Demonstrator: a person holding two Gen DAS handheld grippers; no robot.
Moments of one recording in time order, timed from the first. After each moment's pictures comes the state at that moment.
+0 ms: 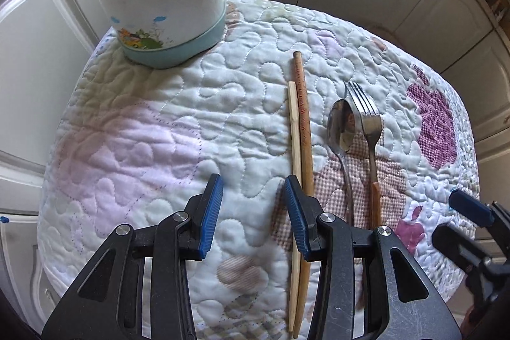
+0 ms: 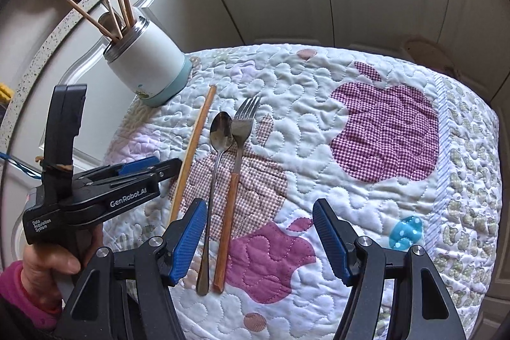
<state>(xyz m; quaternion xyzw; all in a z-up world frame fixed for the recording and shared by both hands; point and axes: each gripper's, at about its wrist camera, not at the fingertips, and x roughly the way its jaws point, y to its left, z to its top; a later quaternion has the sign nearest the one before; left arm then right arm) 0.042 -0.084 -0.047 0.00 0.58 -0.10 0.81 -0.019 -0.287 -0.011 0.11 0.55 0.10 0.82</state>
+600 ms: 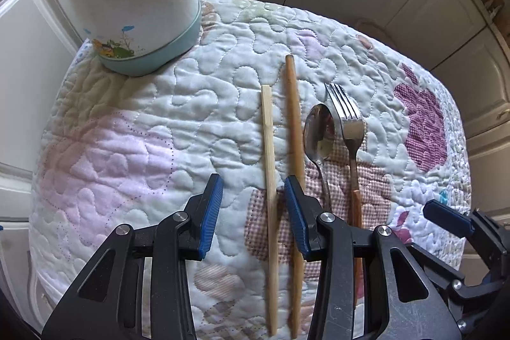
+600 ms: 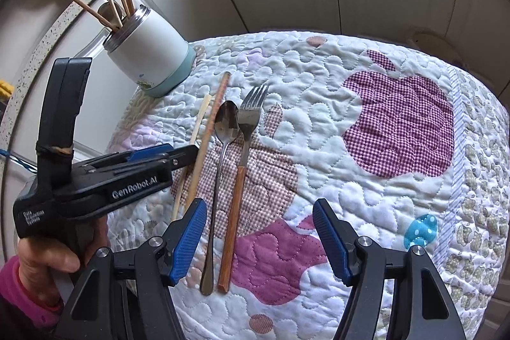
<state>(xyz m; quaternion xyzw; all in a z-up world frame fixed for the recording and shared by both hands) 0.052 -0.108 -0.046 0.00 0.59 -0.12 0.80 -0.011 -0.282 -0.019 0.12 0.56 0.11 0.81</state>
